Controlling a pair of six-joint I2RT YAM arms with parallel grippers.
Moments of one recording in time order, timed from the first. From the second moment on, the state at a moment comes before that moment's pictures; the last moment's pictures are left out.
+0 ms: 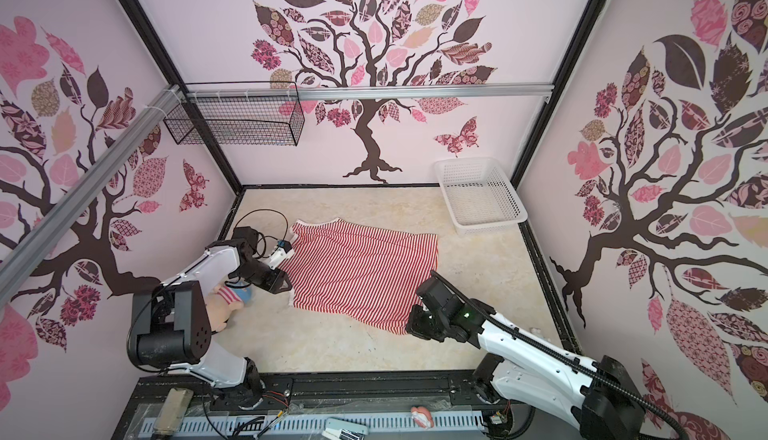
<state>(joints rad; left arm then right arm) 0.09 1.55 0.96 -0.88 0.37 0.58 0.79 0.94 0.58 -0.61 -0.23 1.05</state>
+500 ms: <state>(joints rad) -0.04 1.46 0.85 -0.88 0.33 0.61 0.77 0.87 0.63 -0.72 -0.14 1.02</state>
